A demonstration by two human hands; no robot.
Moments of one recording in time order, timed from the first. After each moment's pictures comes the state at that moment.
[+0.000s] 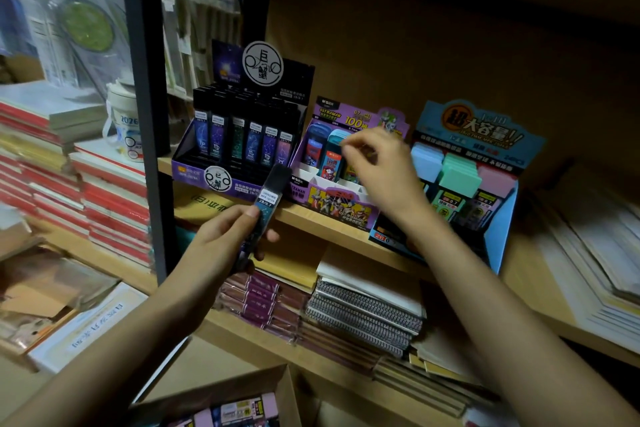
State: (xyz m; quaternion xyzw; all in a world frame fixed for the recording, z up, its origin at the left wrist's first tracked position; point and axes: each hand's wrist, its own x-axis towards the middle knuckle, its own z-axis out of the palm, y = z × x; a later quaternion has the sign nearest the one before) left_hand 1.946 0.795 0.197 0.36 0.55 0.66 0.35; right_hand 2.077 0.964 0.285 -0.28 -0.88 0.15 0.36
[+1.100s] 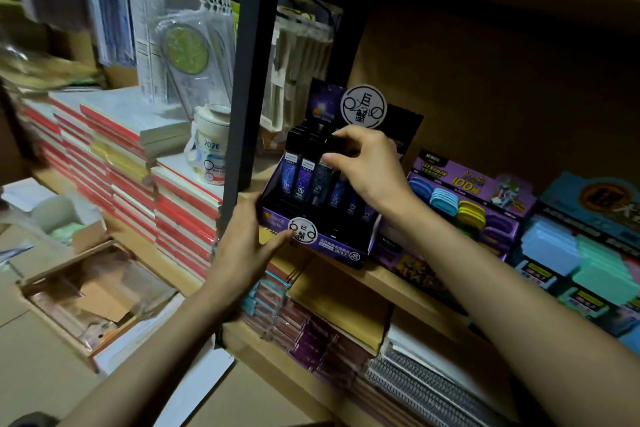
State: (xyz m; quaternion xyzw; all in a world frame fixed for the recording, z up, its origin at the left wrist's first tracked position) left_hand 1.813 0.833 0.175 0.42 0.74 0.52 0.00; right_hand 1.902 0.969 0.302 -0.23 -0.87 0.25 0.35
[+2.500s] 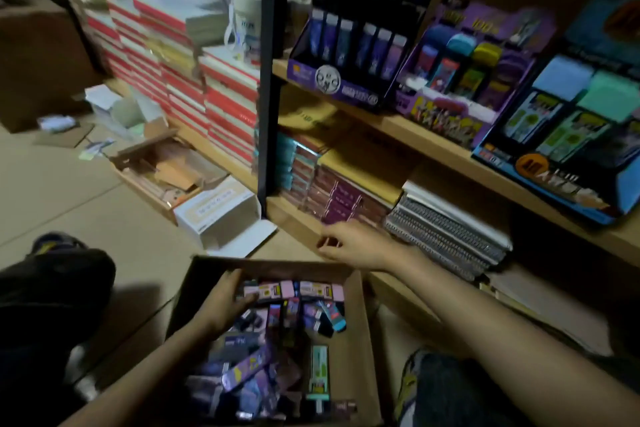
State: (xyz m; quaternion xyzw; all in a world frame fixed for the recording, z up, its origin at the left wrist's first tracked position) left_hand 1.932 0.652 -0.050 0.32 0.84 0.35 0.27; right_hand 2.050 0.859 0.096 -0.12 -0.97 0.20 -0.12
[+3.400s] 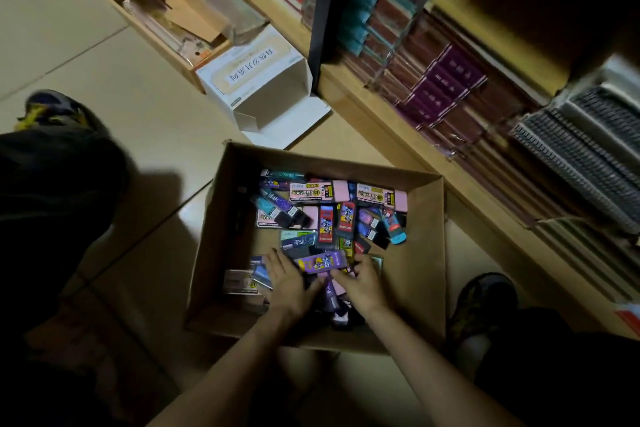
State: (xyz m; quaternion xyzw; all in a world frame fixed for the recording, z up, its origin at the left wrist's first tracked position) left_hand 2.028 0.632 -0.199 0.12 0.87 0.19 0.44; right_hand 2.100 0.742 -0.186 -0.54 -0.62 0.56 -0.07
